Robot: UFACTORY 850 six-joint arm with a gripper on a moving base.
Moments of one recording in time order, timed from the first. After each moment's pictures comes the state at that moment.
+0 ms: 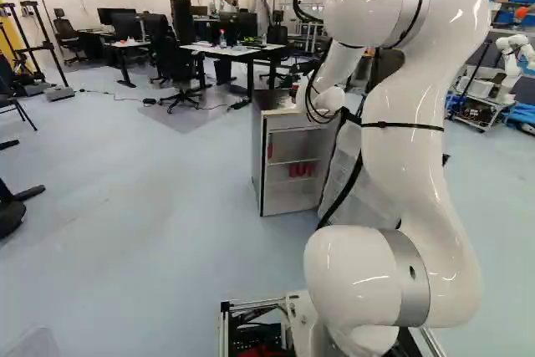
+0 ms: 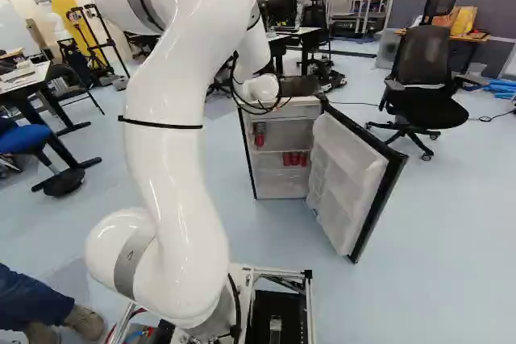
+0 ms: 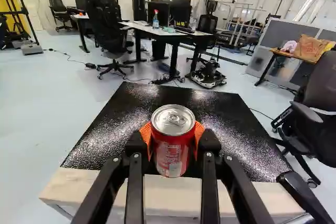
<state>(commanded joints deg) -12.4 -32.3 -66.4 -21.5 42.9 4.6</state>
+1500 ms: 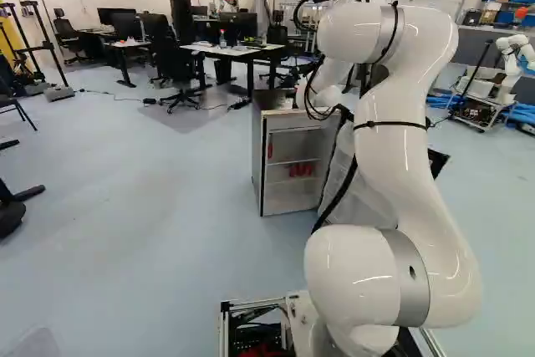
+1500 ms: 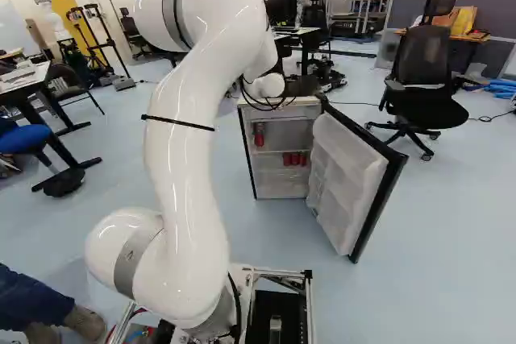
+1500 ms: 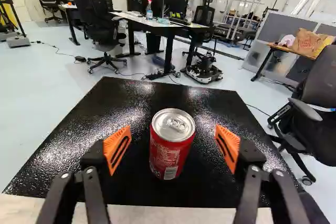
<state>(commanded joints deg) -12.9 -40.1 -76.8 -21.5 38.4 4.6</state>
